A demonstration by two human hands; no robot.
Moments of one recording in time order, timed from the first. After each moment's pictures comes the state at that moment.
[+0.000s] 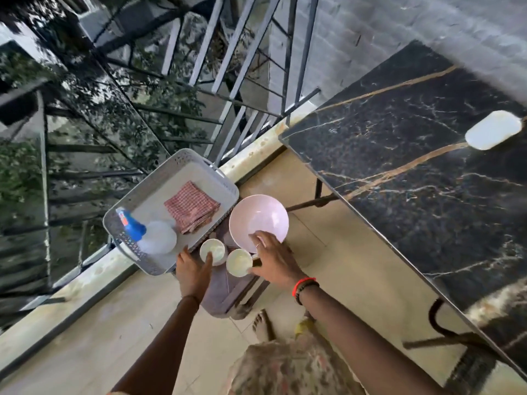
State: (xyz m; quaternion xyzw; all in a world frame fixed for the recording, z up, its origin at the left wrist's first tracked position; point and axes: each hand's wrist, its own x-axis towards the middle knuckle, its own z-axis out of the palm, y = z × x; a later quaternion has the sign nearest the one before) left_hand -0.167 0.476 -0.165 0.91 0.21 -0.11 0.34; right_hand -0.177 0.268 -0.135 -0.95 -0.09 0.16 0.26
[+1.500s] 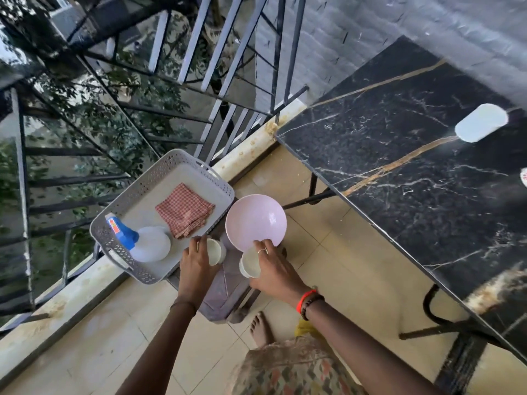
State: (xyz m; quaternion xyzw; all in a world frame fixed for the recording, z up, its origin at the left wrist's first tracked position) left_hand -0.155 0.480 -0.152 0.98 -0.06 -0.13 0.17; right_hand -0.200 0.290 -0.135 -0.95 -0.03 0.14 0.29
